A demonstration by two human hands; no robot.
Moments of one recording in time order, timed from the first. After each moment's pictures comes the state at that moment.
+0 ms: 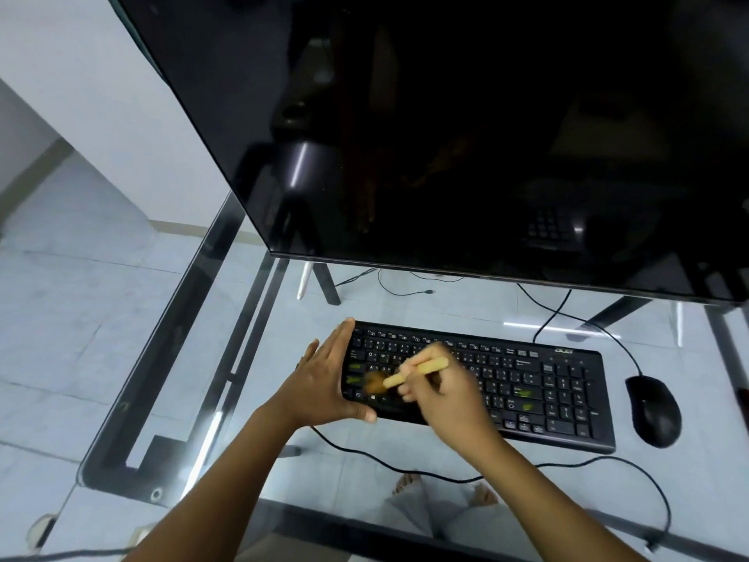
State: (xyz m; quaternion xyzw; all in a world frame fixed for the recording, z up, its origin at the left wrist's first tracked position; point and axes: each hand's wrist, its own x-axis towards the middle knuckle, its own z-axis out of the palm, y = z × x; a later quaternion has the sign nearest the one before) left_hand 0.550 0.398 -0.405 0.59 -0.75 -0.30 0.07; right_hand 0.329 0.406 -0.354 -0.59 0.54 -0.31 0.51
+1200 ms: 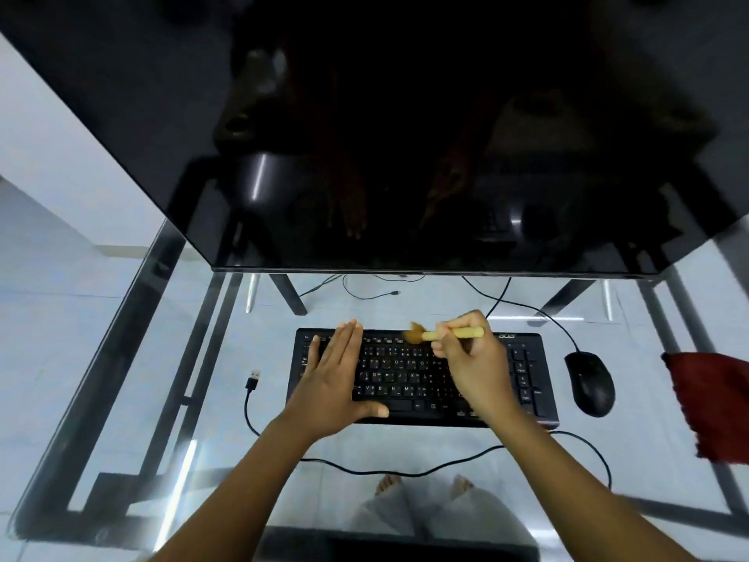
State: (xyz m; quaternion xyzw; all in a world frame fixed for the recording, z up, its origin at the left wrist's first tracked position) left_hand 0.466 0.392 -0.399 0.58 -0.79 -0.20 0.04; right_hand 0.244 0.381 -0.354 -0.52 0.64 -0.39 0.41
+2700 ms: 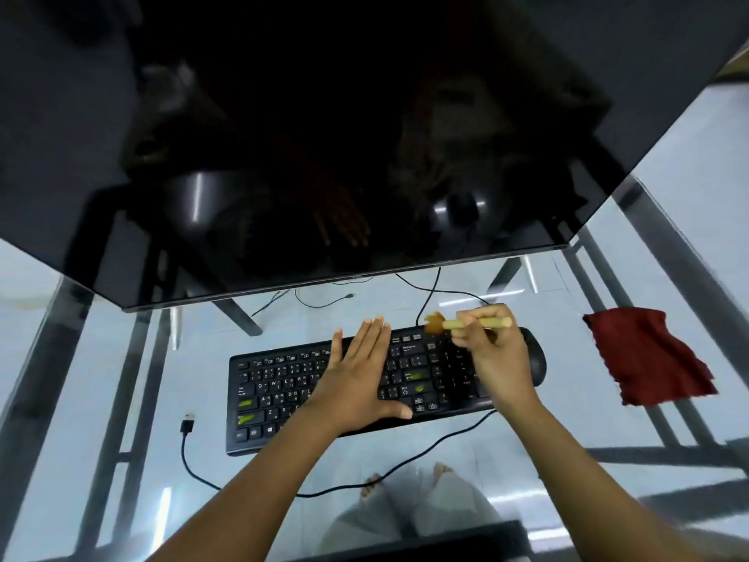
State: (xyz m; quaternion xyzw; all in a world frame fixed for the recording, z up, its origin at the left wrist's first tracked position) left_hand 0.361 0.367 -0.390 0.46 -0.86 -0.21 -0.05; right_hand 0.156 0.397 -0.351 -0.37 0.70 -0.48 0.38
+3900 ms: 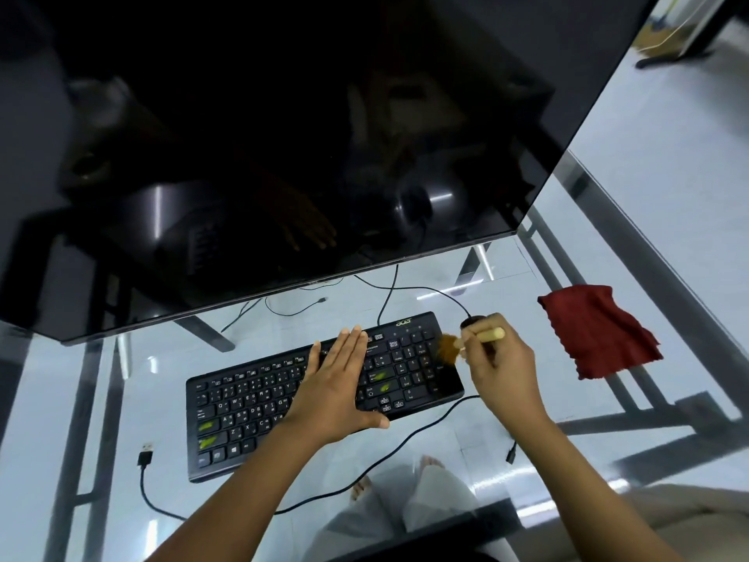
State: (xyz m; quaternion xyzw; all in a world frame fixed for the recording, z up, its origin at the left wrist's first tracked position) left_hand 0.344 0.372 -0.401 0.45 -0.87 -0.20 -0.06; right_hand 0.114 0.441 -0.347 -0.46 0.74 -0.41 0.27
